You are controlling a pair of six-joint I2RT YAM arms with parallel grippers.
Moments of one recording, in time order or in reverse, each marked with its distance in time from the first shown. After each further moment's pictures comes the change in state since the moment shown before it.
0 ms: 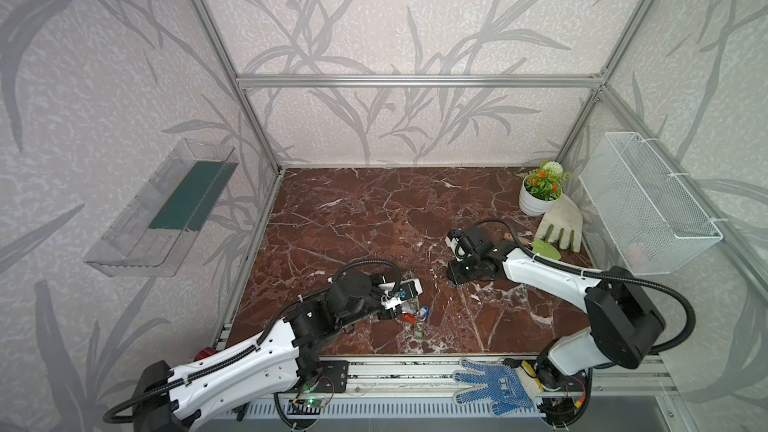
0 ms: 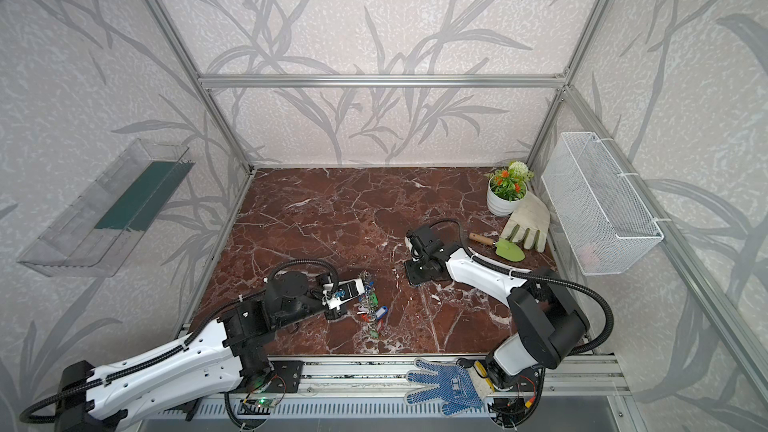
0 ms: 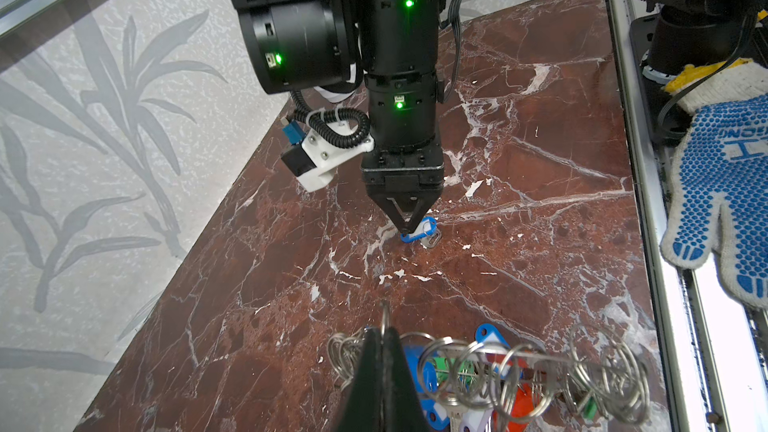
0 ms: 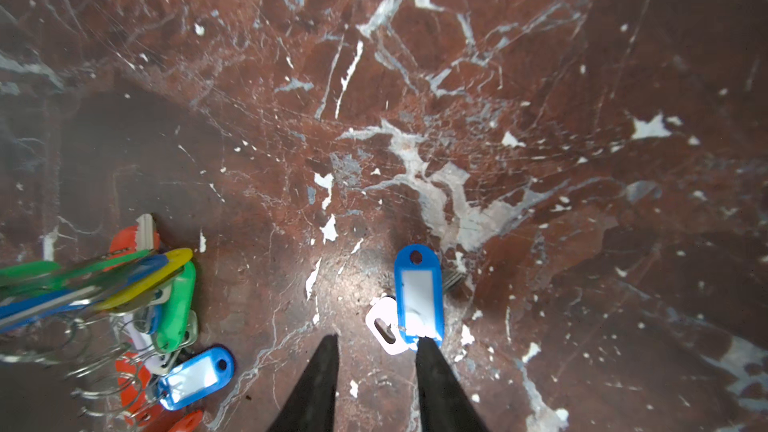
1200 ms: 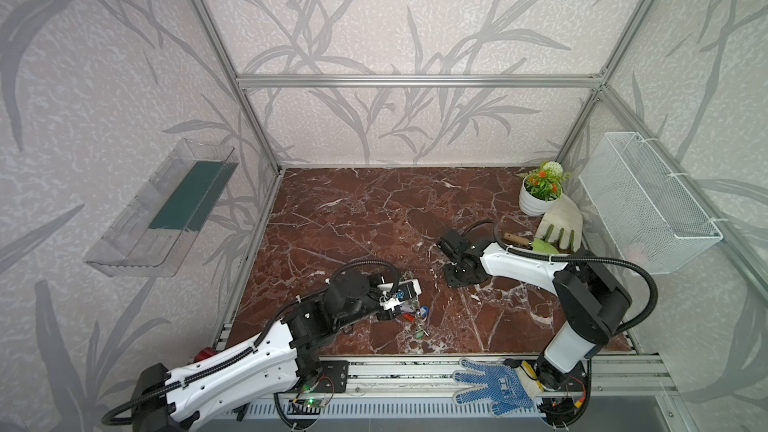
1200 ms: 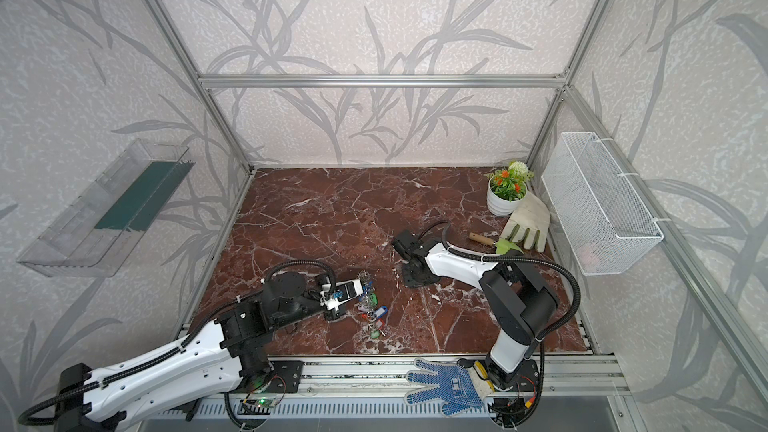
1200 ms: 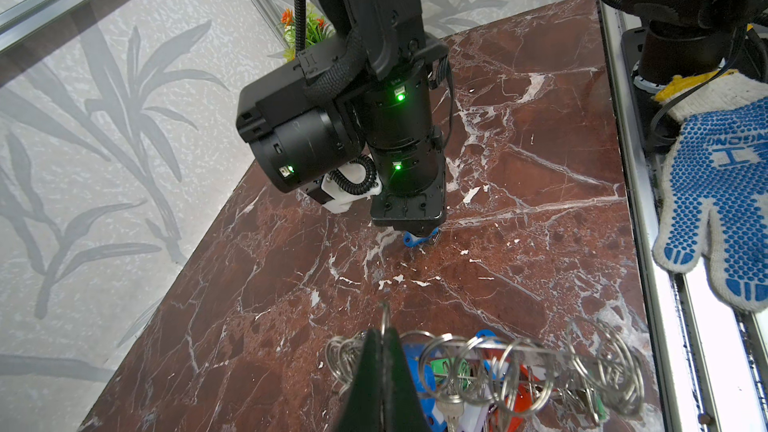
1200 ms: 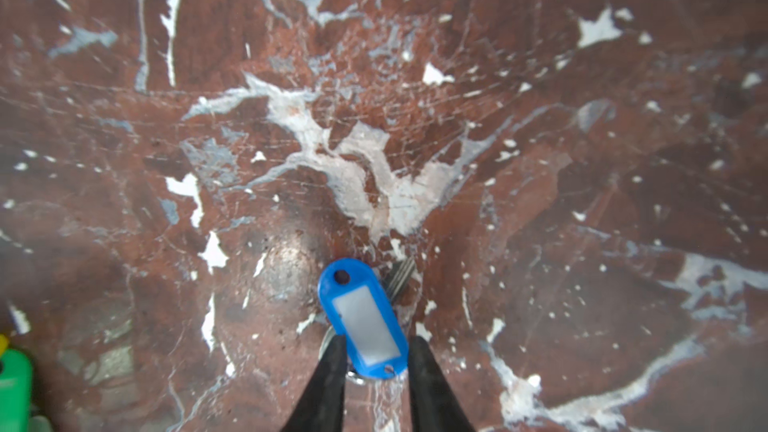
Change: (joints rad) left arm 0.000 -0.020 0.000 -0.001 0.014 -0.001; right arm 0.078 0.134 0.104 -0.153 0.216 0.191
